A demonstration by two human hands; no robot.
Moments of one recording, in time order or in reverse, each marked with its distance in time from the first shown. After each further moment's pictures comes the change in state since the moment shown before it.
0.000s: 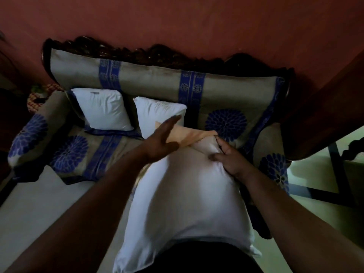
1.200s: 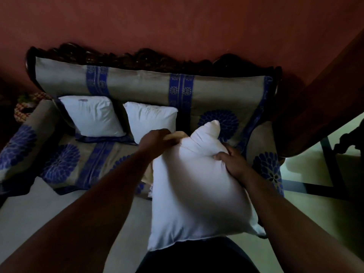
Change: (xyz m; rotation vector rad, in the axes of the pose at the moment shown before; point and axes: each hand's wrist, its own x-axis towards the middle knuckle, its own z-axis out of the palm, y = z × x) left_hand 0.069 -0.016 0.029 0.207 0.165 -0.235; right_hand -0.002 0.013 -0.036 0.099 0.179 0.077
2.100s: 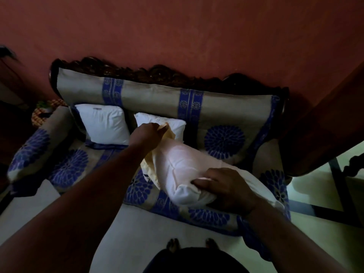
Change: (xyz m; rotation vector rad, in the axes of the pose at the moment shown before) left_hand 0.010 -0.006 -0.071 0.154 0.184 -0.199; right_hand -0.049 -0.025 0.026 -0.916 -0.121 -1.366
